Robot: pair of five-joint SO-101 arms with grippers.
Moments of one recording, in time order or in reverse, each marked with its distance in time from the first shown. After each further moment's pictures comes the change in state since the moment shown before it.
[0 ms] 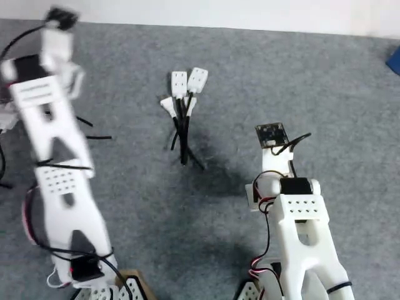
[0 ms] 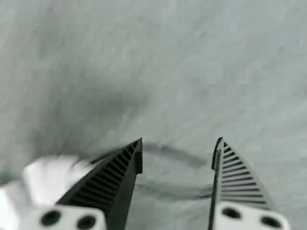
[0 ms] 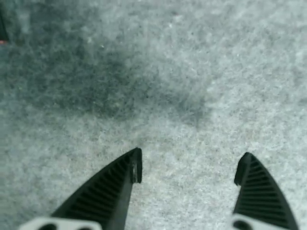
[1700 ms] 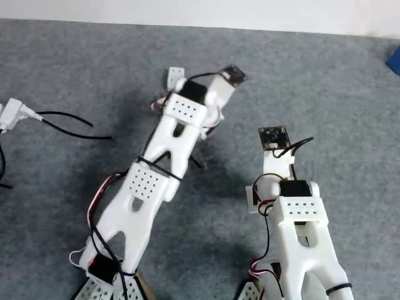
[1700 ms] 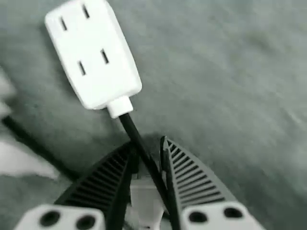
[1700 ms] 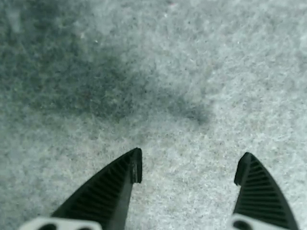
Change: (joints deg) left arm 36.3 11.8 10.1 0.2 6.0; right arm 0.0 -0.5 1.8 -0.5 -2.5
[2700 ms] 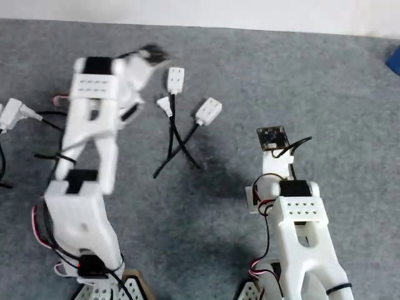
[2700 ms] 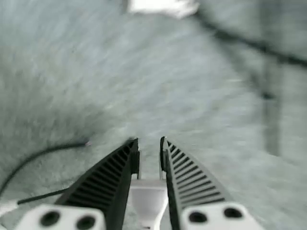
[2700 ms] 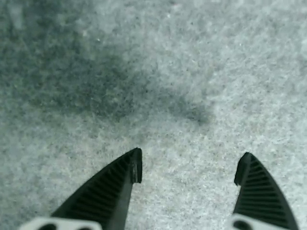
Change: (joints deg) left arm -25.4 -41.7 55.8 -11.6 -21.7; right arm 0.0 0.0 0.0 0.0 1.4
